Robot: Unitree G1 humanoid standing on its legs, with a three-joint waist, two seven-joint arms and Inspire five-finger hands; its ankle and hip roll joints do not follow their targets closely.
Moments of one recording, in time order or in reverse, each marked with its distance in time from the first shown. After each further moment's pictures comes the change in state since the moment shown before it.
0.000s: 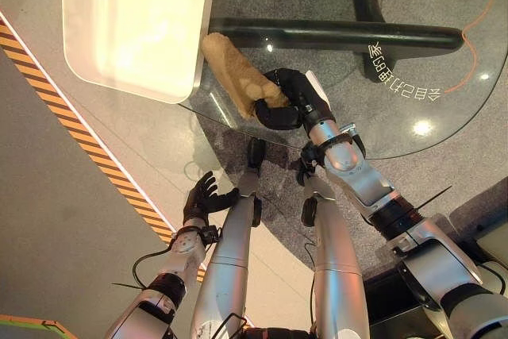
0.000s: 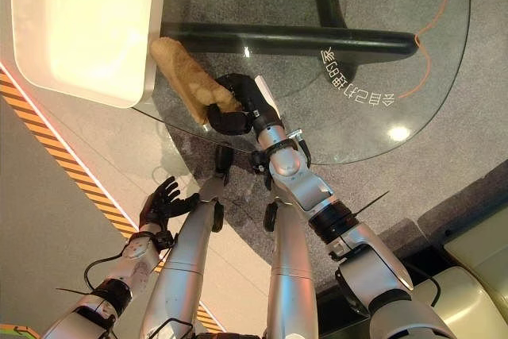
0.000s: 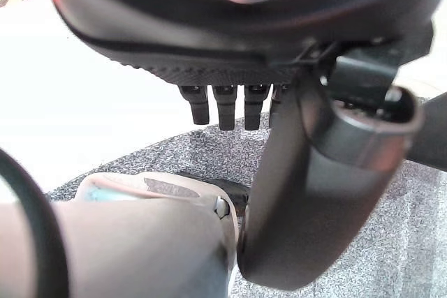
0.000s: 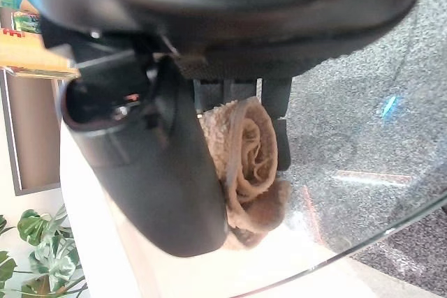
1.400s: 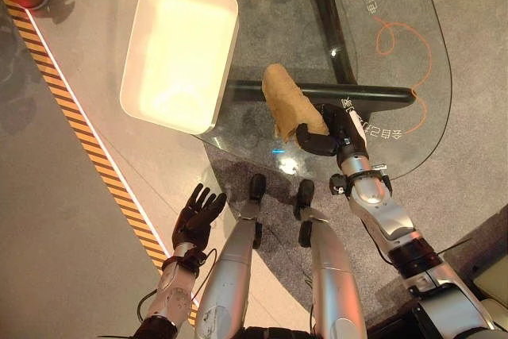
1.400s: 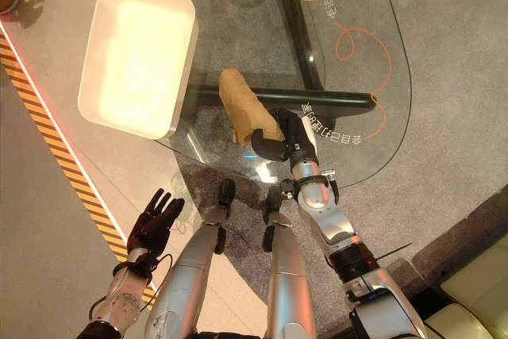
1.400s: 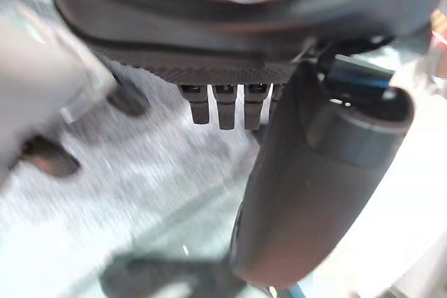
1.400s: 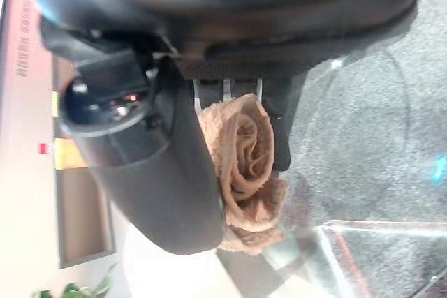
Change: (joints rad) left arm 0.347 -0.001 0.161 -0.473 -0.452 -0.009 -0.305; right arm 0.369 -0.030 -0.227 -0.168 0.004 -0.010 -0.044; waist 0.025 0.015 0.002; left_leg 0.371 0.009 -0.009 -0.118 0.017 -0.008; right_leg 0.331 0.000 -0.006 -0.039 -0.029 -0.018
